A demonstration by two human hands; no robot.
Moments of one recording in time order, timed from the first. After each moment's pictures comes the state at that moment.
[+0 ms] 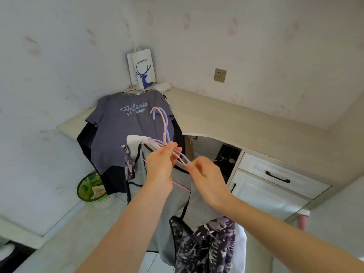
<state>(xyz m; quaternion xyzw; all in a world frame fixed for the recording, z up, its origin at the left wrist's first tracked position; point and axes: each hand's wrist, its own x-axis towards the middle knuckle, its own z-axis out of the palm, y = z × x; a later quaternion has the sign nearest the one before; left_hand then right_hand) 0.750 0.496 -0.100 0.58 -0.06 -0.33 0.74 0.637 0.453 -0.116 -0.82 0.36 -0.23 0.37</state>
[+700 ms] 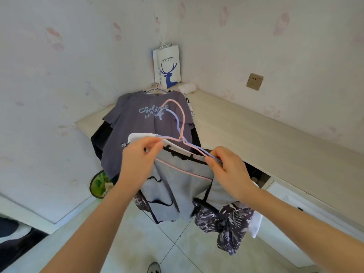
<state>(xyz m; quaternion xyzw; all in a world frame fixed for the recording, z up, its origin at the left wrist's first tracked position) 0.886 0.454 -0.104 0.80 -0.33 -0.02 0.51 0.713 0.300 -0.114 -0.90 0.24 -0.21 0.29</state>
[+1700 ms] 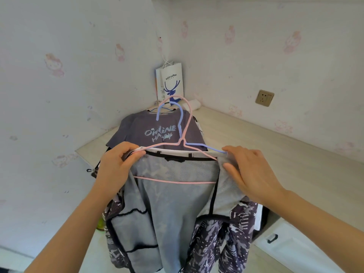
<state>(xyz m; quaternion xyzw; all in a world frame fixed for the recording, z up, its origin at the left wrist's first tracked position) 1.067 0.468 -0.088 0.77 -0.41 0.00 0.50 0.816 0.260 -0.083 -0.95 0.19 -0.23 0.03</state>
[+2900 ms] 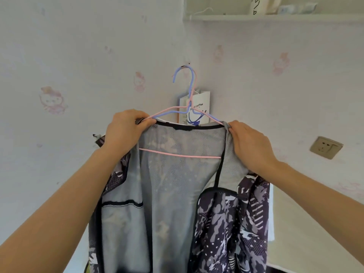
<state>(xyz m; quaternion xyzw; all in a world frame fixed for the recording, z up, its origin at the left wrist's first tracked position) 1.366 0.268 -0.019 0.83 -0.38 0.13 0.38 1.141 0.046 -0.045 -0.93 0.21 -0.29 -0.01</state>
